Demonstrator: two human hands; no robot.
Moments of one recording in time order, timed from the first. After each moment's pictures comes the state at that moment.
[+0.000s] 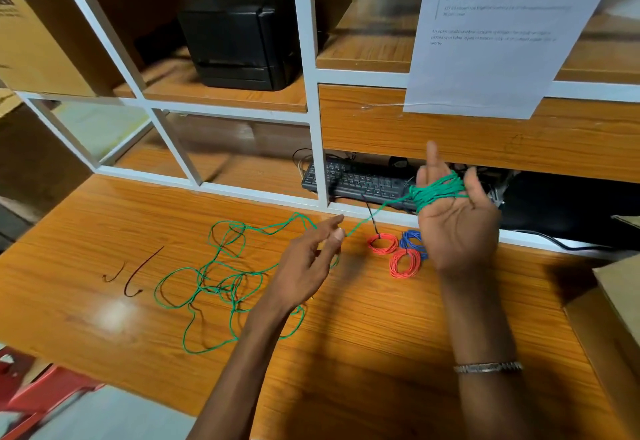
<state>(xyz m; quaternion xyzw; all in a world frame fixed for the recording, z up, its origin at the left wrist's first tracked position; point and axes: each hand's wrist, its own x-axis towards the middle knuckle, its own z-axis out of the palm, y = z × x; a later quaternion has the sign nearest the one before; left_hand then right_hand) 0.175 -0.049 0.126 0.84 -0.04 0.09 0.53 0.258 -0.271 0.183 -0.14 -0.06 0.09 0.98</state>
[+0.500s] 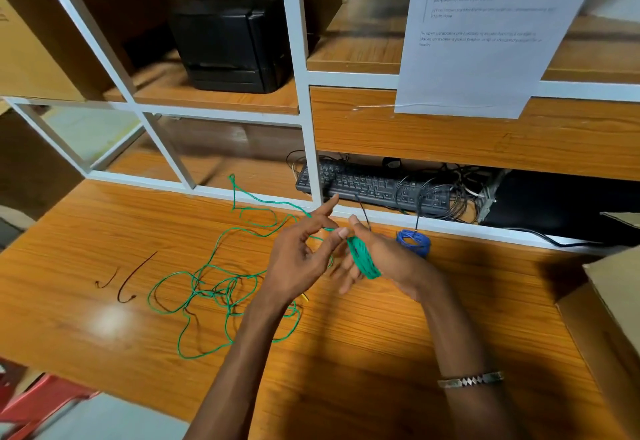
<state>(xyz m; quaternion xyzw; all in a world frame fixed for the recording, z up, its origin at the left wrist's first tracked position) 0.186 -0.052 0.142 0.84 -0.07 0.17 0.51 0.231 -0.231 0.155 -0.74 -0.10 0.37 0.55</state>
